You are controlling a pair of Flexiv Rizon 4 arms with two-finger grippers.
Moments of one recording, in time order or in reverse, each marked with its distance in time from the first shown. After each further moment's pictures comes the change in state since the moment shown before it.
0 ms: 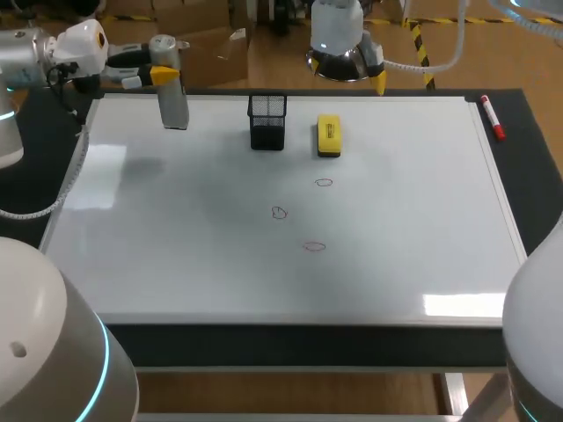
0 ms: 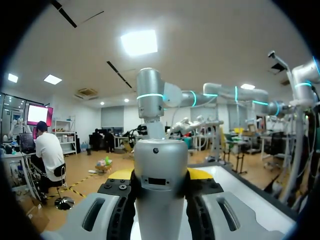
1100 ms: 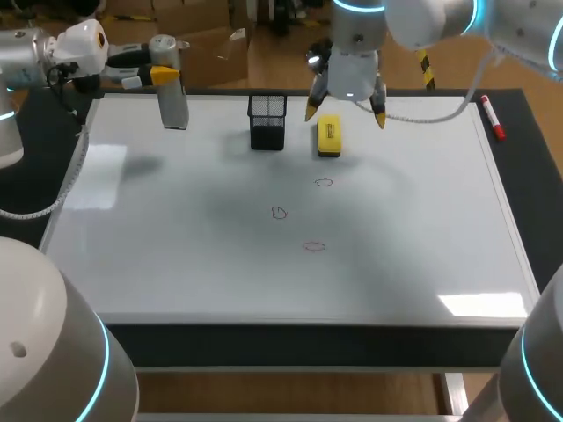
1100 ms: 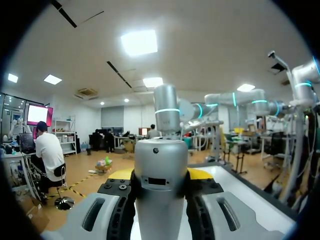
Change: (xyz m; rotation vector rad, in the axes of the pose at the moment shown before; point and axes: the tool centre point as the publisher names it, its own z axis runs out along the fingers) left arm 0.000 0.000 0.000 0.000 0.000 0.000; right arm 0.020 0.049 0.061 -0.042 -0.110 -0.450
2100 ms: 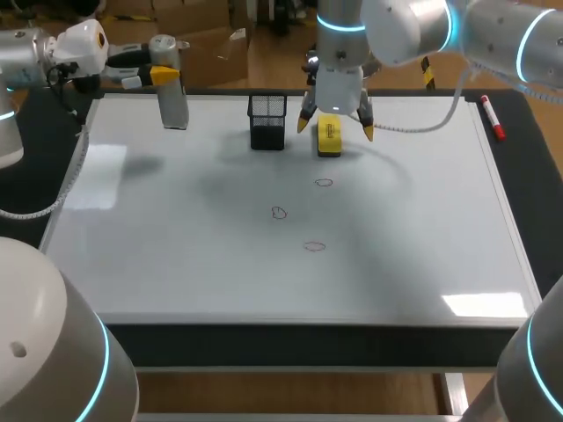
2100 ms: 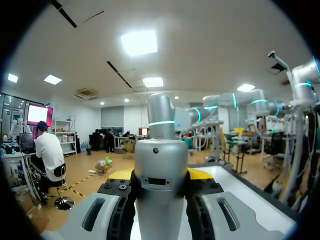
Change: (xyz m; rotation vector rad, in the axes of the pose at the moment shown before) left arm 0.000 0.000 0.000 0.000 0.000 0.000; right arm -0.014 -0.017 0.045 -0.018 0.014 0.046
